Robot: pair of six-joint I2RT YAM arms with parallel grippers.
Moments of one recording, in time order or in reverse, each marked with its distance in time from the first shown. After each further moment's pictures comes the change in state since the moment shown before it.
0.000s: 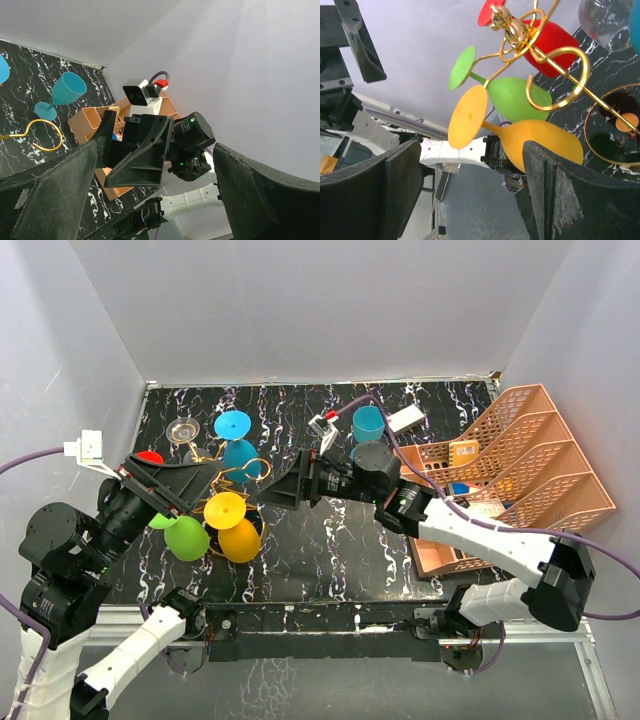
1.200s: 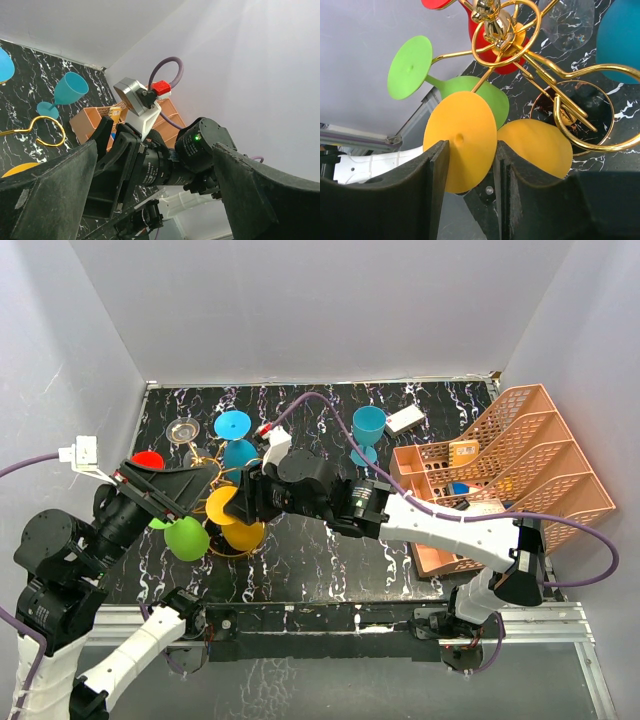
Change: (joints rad) left arm 0.000 -0.022 0.000 -0.022 -0.008 0.000; right arm 0.272 0.262 0.461 -0.491 0.466 -0.293
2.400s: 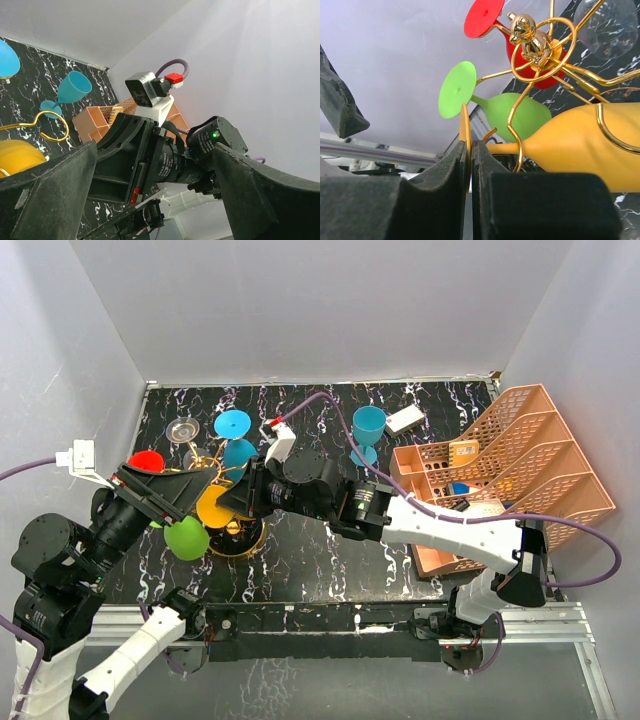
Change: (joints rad) left arm 0.000 -0.016 0.000 -0.025 -0.018 -0.002; right arm 0.008 -0.014 -0.005 0.109 0.008 0.175
